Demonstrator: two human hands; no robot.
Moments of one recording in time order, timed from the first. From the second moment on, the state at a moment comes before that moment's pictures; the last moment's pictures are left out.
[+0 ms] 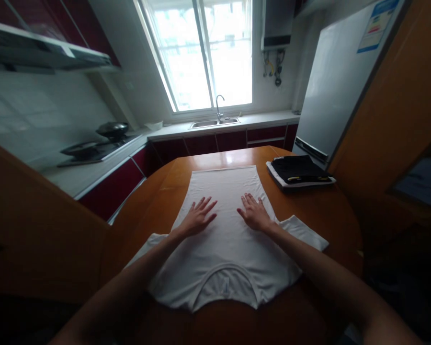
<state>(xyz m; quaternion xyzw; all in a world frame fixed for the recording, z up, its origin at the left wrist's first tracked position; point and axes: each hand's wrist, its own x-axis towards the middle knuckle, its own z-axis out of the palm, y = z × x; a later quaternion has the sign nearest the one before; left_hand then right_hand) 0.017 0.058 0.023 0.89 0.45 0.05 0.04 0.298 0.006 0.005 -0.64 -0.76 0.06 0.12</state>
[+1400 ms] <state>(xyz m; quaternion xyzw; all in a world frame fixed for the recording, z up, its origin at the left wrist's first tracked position) -0.079 -0.147 0.024 0.88 0.40 0.21 0.12 0.266 -0.220 0.019 -0.42 -0.88 0.14 0.17</state>
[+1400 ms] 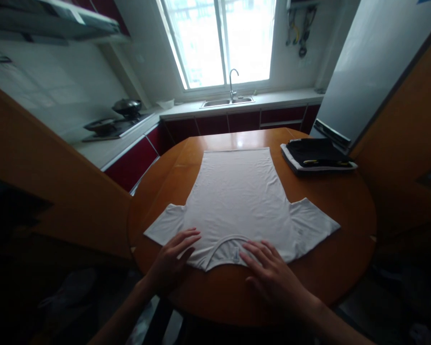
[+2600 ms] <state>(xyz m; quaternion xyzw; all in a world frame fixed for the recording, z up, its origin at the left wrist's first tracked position) 0.074 -0.190 0.027 0.97 0.13 0.05 0.20 0.325 -0.231 -0.015 -0.68 -0.72 0.02 0.13</state>
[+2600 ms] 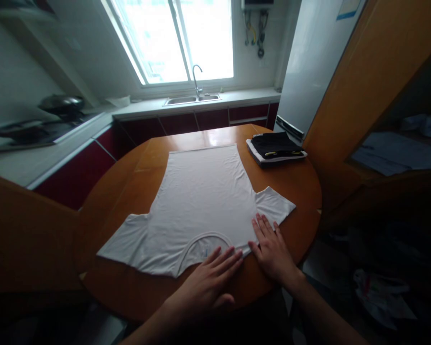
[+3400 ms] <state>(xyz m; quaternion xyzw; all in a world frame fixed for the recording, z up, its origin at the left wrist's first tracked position) -0.164 -0.129 0.009 0.64 0.71 0.30 -0.04 0.165 -0.134 0.059 -0.34 -0.91 0.22 0.13</state>
